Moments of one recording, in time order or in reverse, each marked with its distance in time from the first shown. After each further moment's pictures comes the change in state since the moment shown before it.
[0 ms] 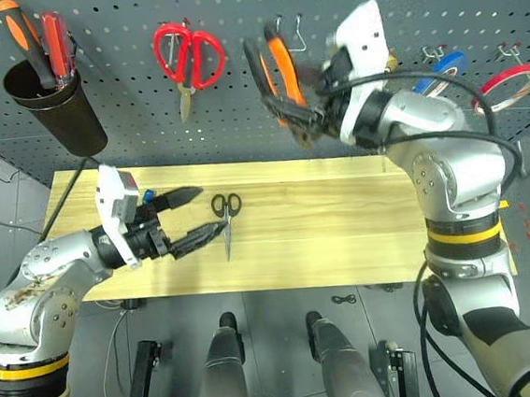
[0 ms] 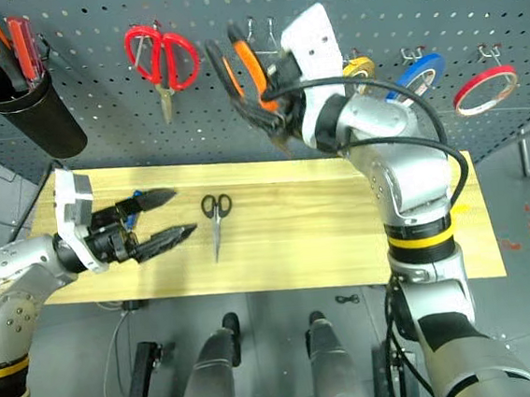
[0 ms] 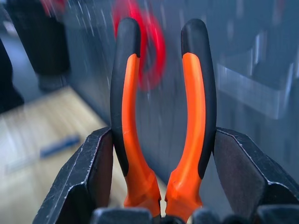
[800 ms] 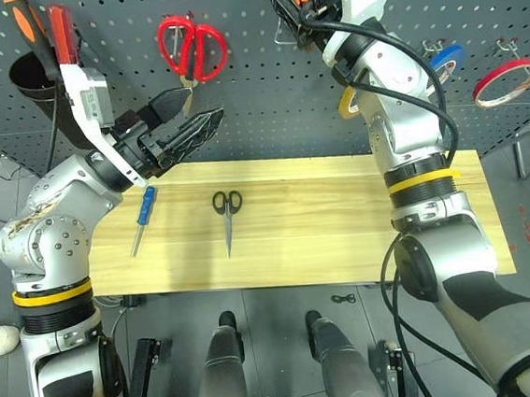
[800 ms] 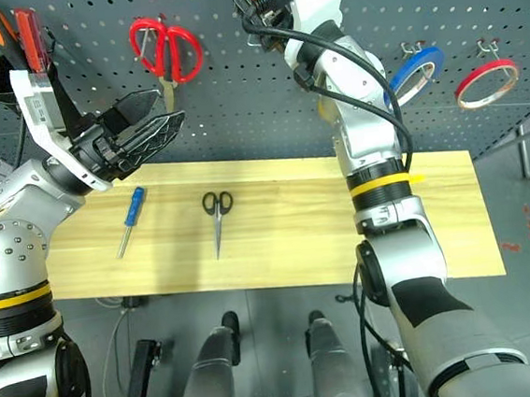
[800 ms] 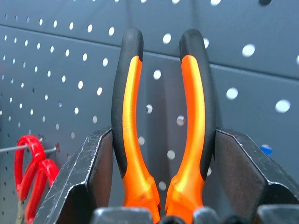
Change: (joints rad) left arm -0.351 -0.121 0.008 0.201 -0.027 0.025 0.145; right arm -0.244 0.088 -0.038 0.694 -0.182 -0.819 -0.209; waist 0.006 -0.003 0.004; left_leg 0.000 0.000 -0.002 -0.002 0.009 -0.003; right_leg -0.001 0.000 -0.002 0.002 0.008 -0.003
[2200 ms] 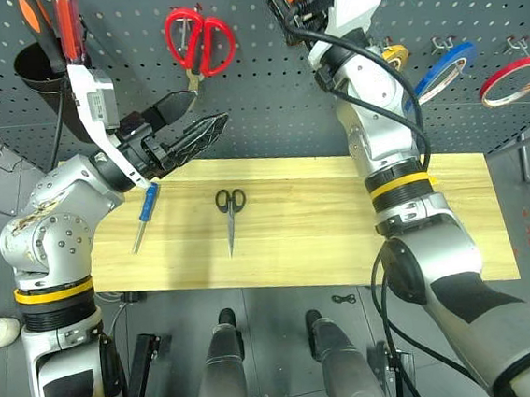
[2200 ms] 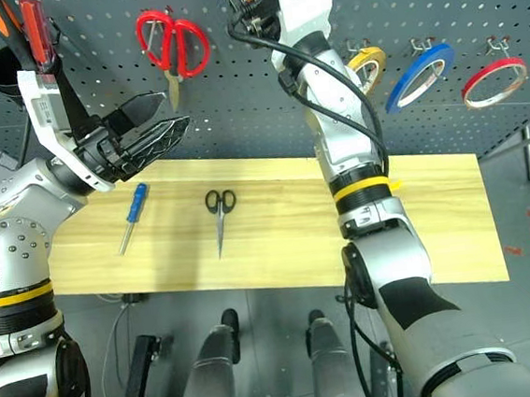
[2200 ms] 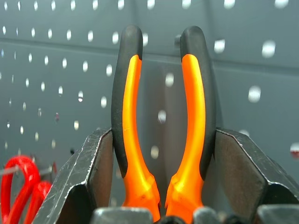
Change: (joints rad) left arm -0.024 -0.001 -0.013 0.018 0.020 -0.001 -0.029; right arm 0.012 0.079 -0.002 0.130 -0.039 -0.183 -0.148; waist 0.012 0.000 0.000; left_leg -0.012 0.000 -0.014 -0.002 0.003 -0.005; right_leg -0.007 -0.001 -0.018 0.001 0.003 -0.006
